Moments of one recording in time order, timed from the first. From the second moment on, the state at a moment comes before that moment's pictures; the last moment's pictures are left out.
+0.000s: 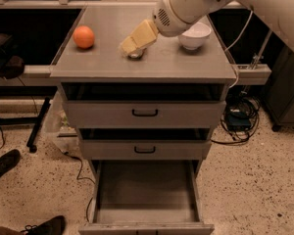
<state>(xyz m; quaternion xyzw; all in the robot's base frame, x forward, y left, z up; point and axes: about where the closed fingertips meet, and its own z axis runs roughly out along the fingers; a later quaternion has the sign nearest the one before) 0.649 -0.013 0.961 -0.35 0.86 0.15 0.34</state>
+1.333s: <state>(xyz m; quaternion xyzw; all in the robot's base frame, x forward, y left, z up) 0.736 0.004 0.901 -0.26 0.90 0.14 0.33</state>
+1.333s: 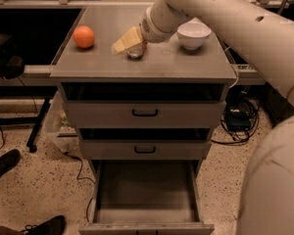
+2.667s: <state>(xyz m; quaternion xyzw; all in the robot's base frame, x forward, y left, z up) 0.809 0.003 0.867 -0.13 0.94 0.12 0.28</state>
